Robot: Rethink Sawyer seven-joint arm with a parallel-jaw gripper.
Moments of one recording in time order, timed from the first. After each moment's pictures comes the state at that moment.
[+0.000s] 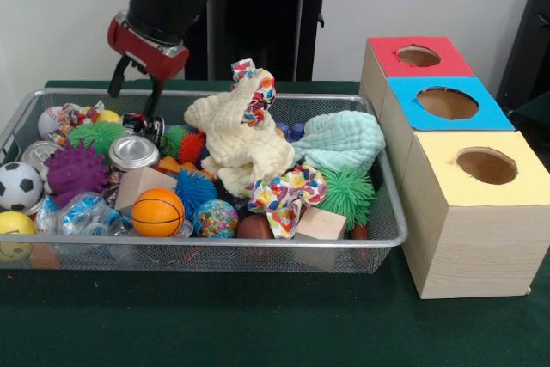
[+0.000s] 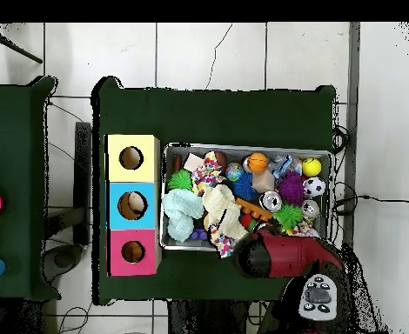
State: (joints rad) arm -0.24 -0.50 -0.34 1.72 -0.51 0.19 2.31
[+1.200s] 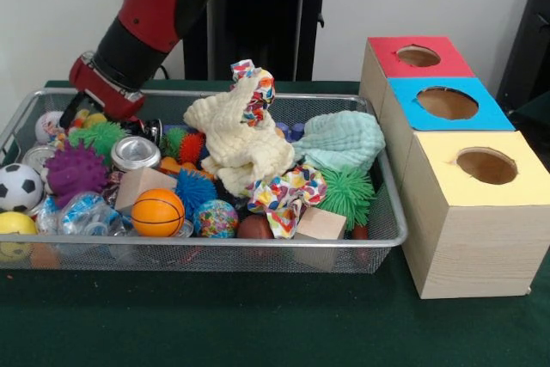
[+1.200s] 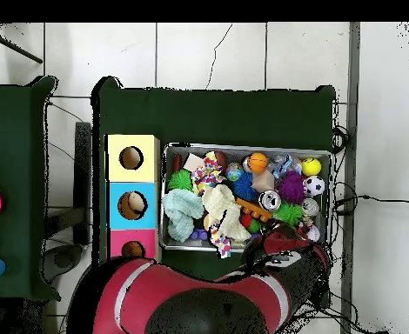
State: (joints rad) arm -0.09 -0.08 -0.68 1.58 -0.29 -0.16 2.31
